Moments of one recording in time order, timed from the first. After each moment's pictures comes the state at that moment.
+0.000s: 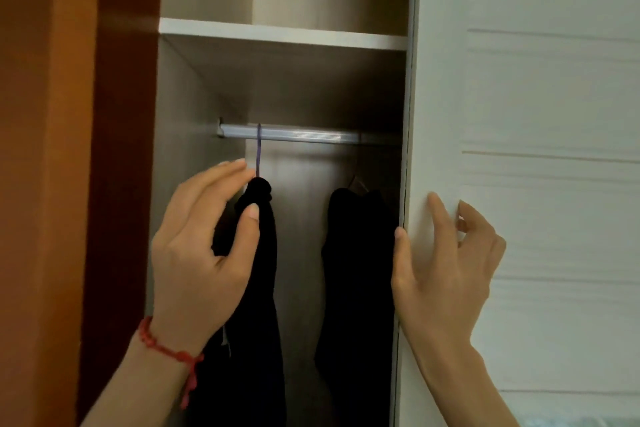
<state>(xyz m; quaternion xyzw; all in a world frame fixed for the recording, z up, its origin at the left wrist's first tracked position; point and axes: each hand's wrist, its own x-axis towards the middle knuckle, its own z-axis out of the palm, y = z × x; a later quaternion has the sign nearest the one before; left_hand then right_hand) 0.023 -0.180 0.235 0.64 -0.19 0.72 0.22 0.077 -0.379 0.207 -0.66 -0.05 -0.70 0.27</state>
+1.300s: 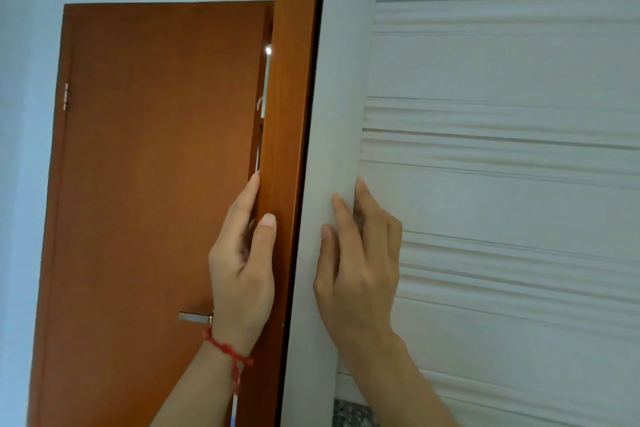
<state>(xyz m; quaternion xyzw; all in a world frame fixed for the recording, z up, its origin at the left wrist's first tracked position) 0.024 -0.043 0.195 0.59 -0.14 0.61 0.51 0.063 -0.137 0.195 -0.58 -0.28 -0.70 0.29</state>
